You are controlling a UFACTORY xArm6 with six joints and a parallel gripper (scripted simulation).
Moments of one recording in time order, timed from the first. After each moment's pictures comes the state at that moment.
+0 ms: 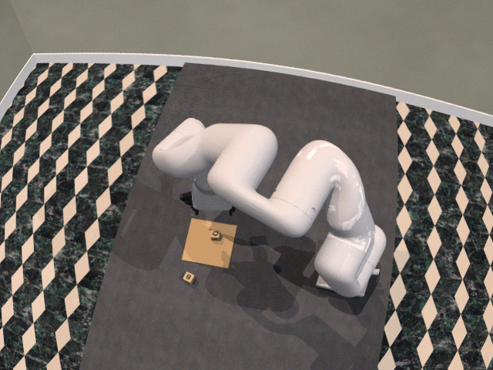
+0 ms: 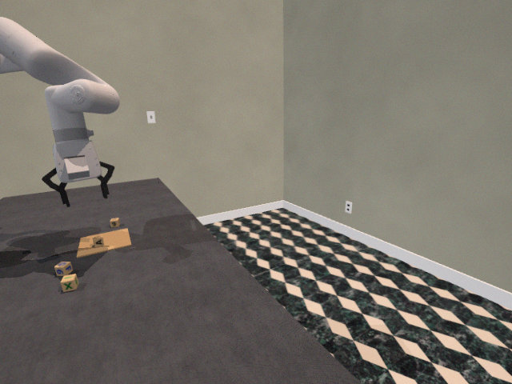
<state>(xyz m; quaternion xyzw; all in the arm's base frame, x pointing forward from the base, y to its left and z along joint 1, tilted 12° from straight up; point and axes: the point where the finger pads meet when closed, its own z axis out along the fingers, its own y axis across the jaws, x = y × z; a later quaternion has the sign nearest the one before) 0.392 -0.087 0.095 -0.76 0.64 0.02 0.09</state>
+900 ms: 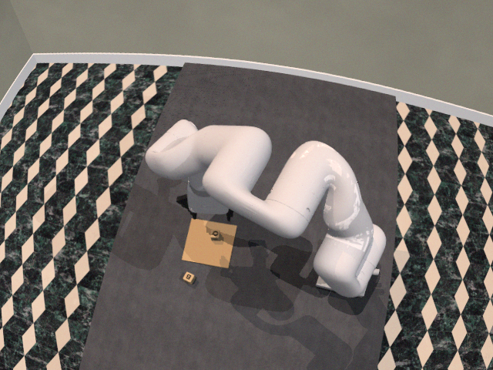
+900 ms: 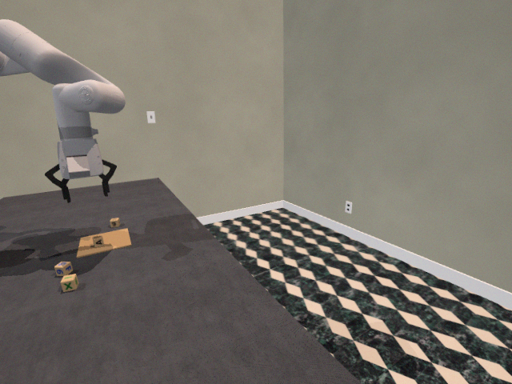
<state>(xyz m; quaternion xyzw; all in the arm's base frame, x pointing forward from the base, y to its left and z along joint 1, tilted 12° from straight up) 0.393 -0.071 0.103 -0.75 0.65 0.06 0.09</state>
